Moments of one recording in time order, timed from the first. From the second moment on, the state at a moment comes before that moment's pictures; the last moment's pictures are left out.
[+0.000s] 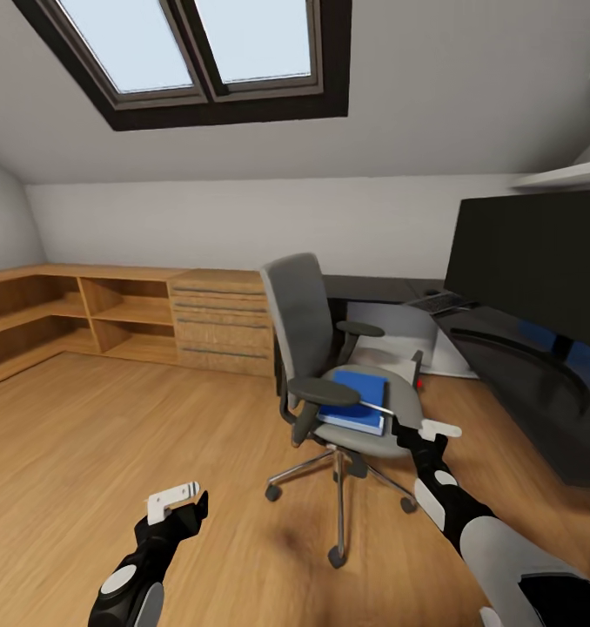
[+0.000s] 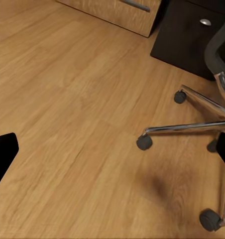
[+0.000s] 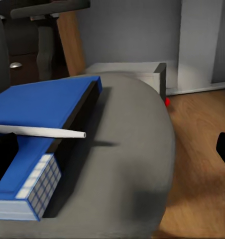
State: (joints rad) left arm -0.04 -0.08 -0.01 -1.51 0.21 0.37 0.24; right arm -0.78 -0.06 0.06 -0.29 -0.25 -0.41 -0.10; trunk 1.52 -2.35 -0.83
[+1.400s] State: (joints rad) left arm -0.04 -0.08 -0.01 -1.51 0.21 0.37 0.24; right arm -0.78 -0.07 0.05 -0.29 -0.47 -0.19 -0.07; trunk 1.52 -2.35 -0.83
